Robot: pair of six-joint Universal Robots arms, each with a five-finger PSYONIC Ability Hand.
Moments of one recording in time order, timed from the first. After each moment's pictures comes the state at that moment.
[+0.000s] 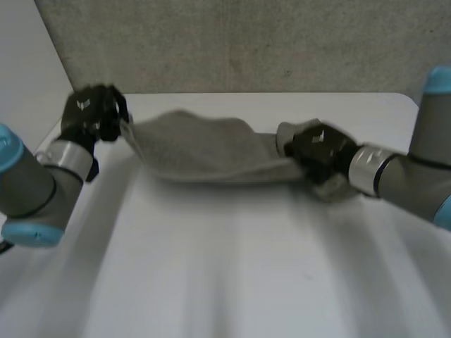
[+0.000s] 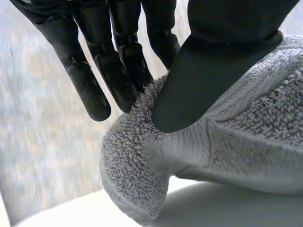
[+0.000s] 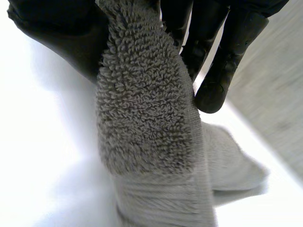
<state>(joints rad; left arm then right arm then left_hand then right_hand) 4.49 -1.97 -1.63 3.74 -1.41 3.08 1.88 -1.04 1.22 0.26 1.11 2.55 1.20 1.22 1.22 1.22 0.86 1.31 1.32 1.32 1.32 1.16</state>
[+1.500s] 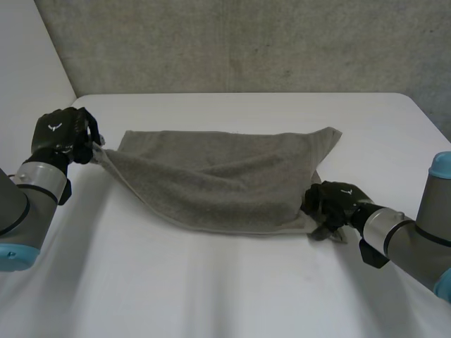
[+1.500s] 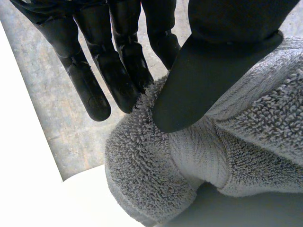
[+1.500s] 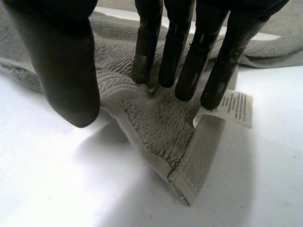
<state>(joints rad) 4.61 -1.91 -1.78 3.74 -1.42 3.14 1.77 -1.08 1.70 -0.10 1.18 3.03 1.20 1.22 1.22 1.22 0.86 0.72 0.73 0.72 0.72 0.54</state>
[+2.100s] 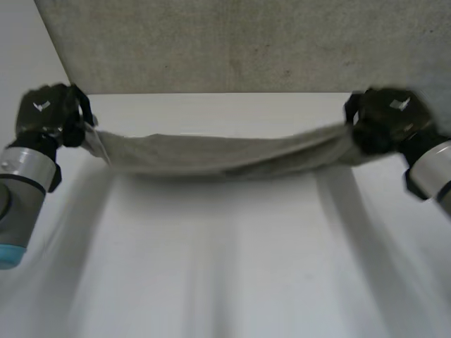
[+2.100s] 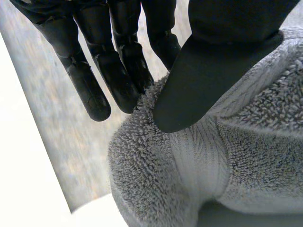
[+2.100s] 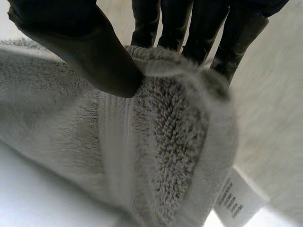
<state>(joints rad) 4.60 -1.75 -1.81 3.72 -1.41 3.15 1.73 -1.50 1.70 -0.19 1.21 2.99 1.20 1.22 1.22 1.22 0.86 1.33 1.32 1.32 1.33 1.16</state>
